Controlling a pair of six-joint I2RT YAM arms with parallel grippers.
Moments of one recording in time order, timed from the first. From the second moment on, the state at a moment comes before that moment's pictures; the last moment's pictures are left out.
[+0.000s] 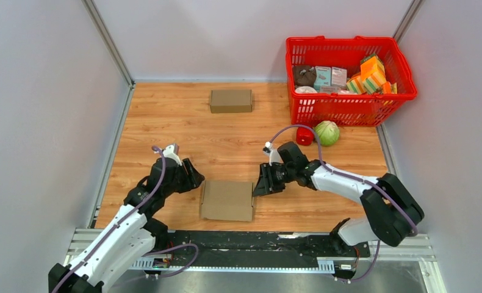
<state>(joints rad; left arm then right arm) -0.47 0.65 0.46 -0.45 0.00 -0.70 0.68 1.38 0.65 -0.14 -0.60 0.58</state>
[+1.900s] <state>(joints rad) -0.42 0.51 0.20 -0.22 0.39 -1.25 0.85 0.99 0.66 -0.15 -0.30 0.34</state>
